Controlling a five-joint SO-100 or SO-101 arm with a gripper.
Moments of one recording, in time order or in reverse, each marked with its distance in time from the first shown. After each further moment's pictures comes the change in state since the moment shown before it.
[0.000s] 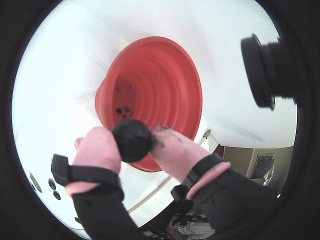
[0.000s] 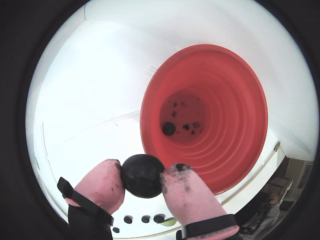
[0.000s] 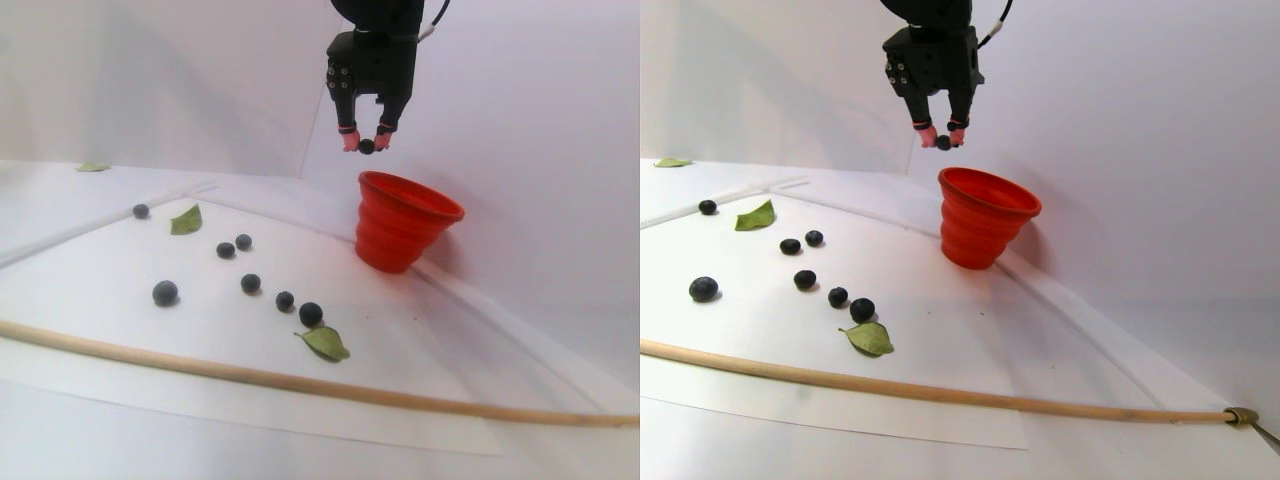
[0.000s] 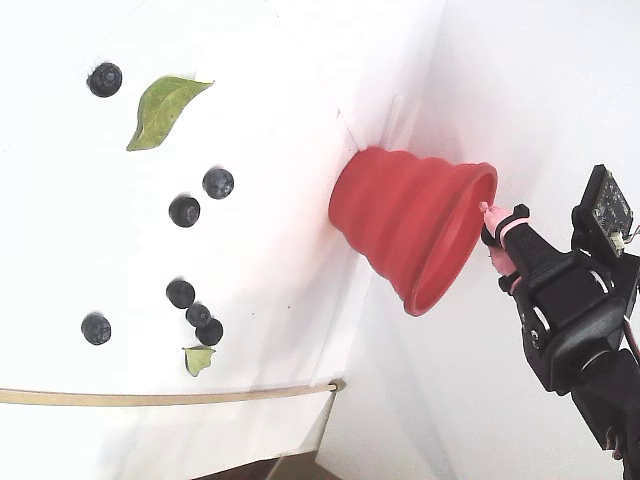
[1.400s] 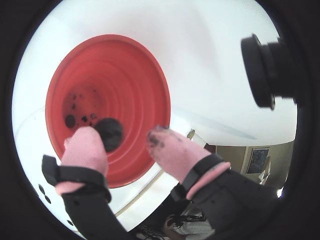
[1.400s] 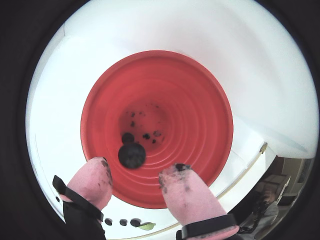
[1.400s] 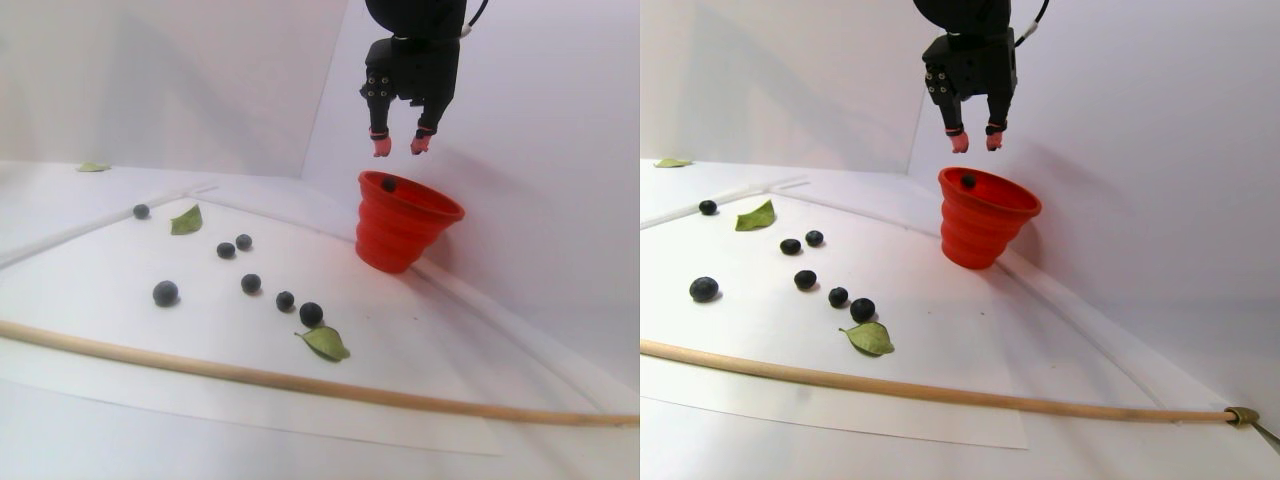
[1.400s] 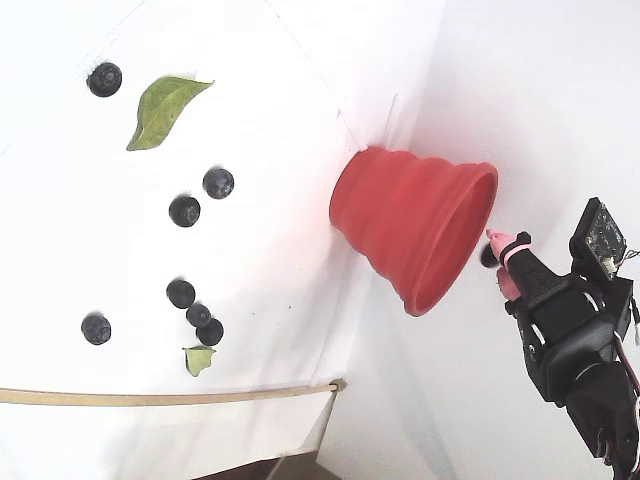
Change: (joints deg) arm 6.2 -3.9 -2.4 -2.0 -3.6
